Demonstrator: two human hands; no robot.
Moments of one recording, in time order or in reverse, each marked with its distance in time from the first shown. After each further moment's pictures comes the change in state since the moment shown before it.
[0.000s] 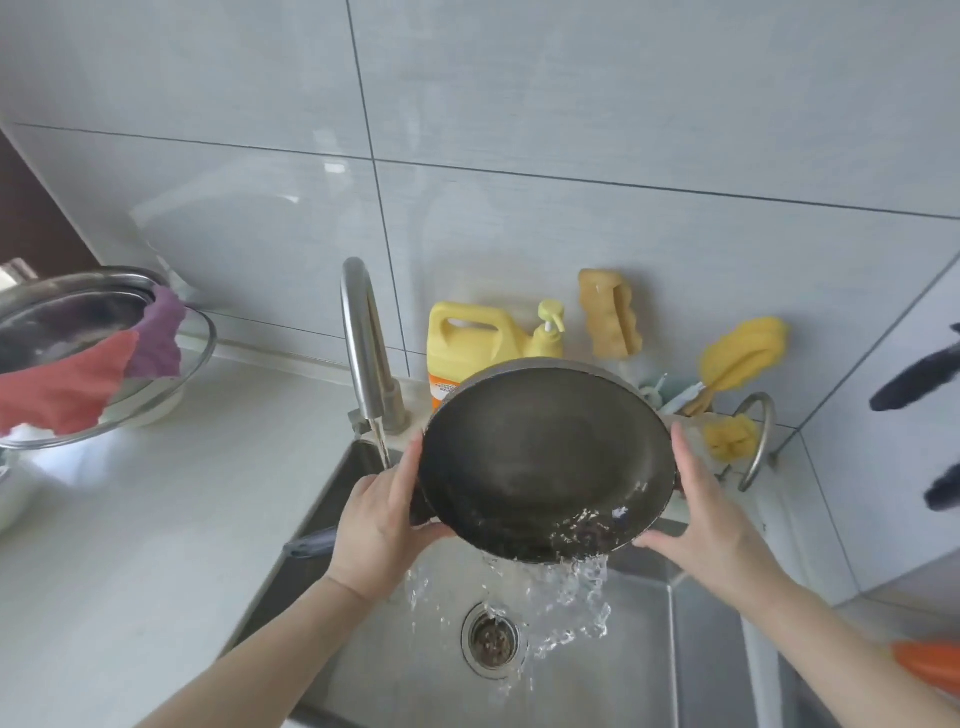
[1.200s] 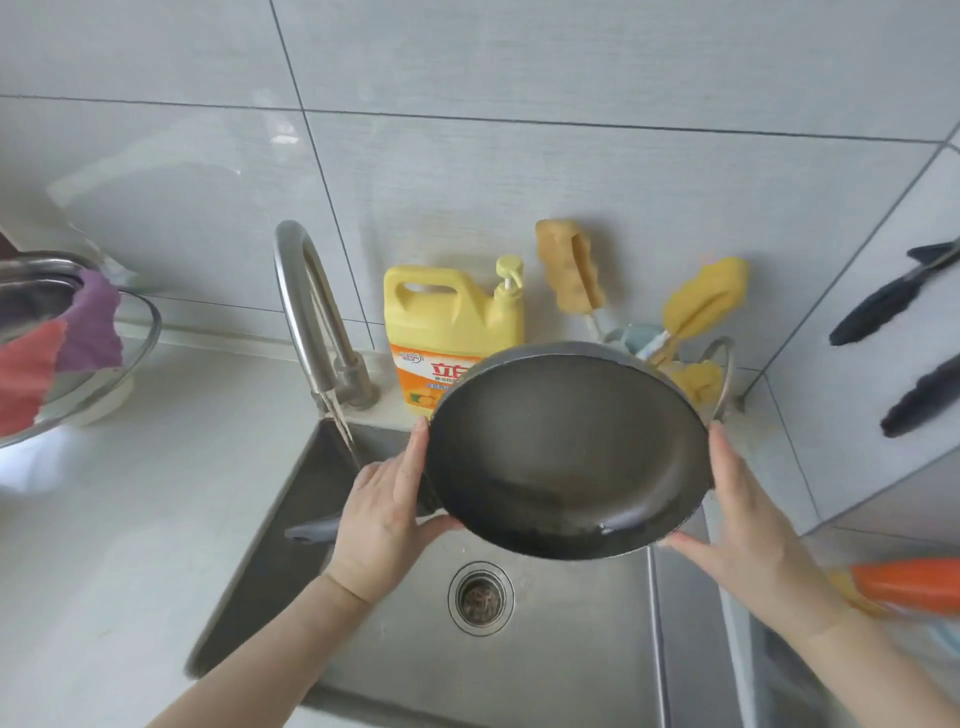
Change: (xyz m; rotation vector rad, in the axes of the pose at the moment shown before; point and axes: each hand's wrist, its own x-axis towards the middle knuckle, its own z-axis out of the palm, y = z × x) left_hand -0.009 0.033 0.012 -0.096 -0.103 0.112; right_hand -0.057 0.013 -0.013 -0.094 0.073 0.067
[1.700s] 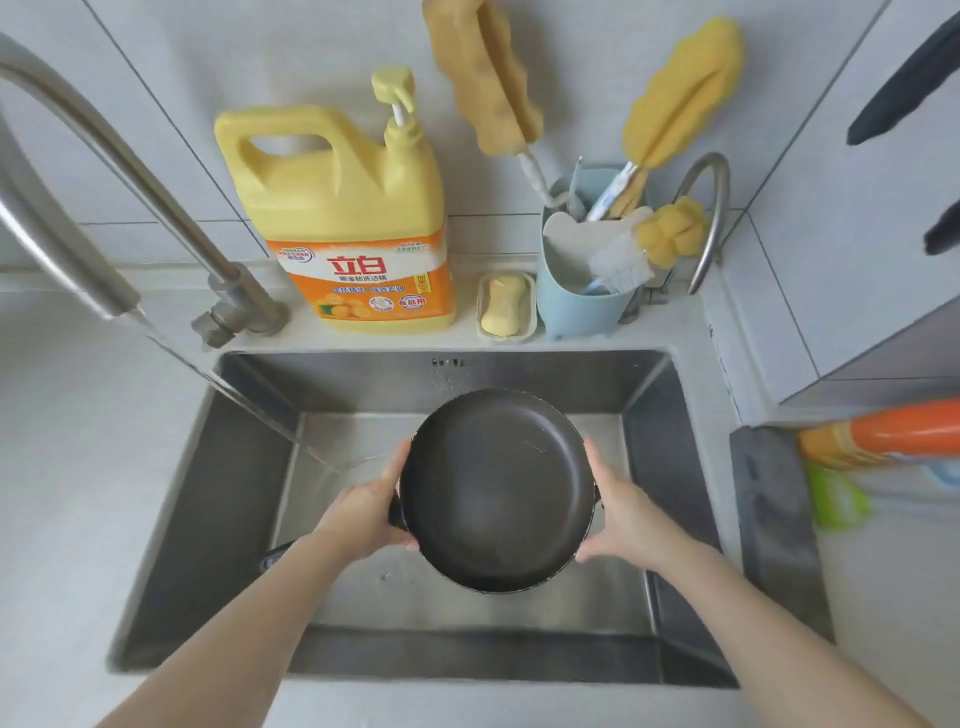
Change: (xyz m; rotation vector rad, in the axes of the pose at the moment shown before) left_hand -0.077 -0.075 0.131 -0.104 -1.020 -0.426; right_hand -0.053 0.080 0.160 0.246 -0.596 0.519
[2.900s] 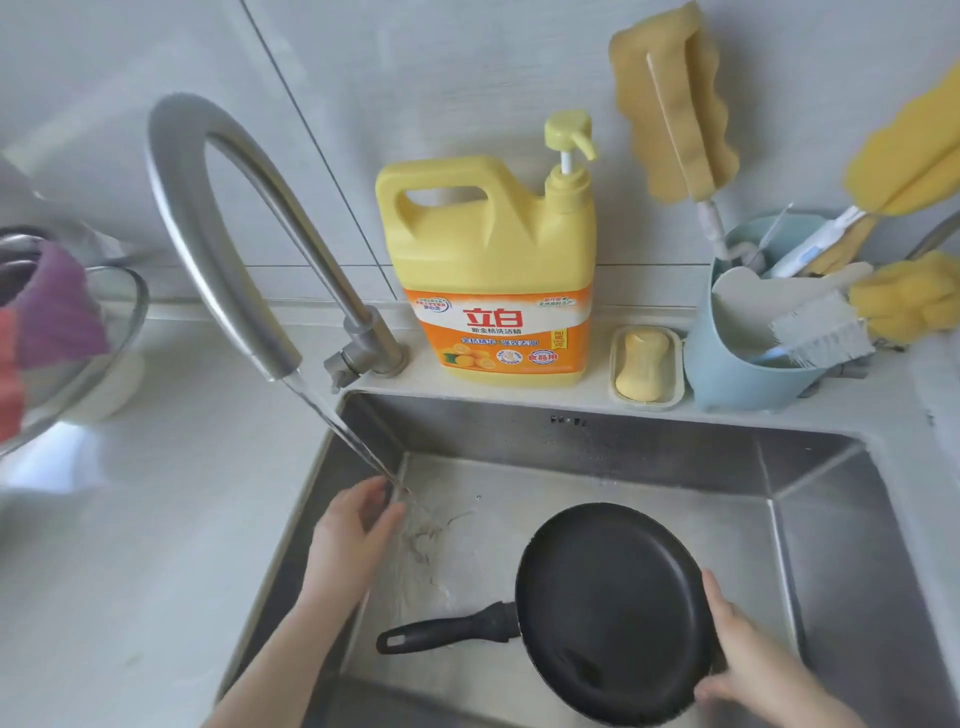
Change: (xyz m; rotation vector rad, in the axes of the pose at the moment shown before) left_hand -0.056 -0.047 -0.072 -0.368 0.712 -0.343; right_hand 0.065 0.054 0.063 -0.205 -0.111 0.087
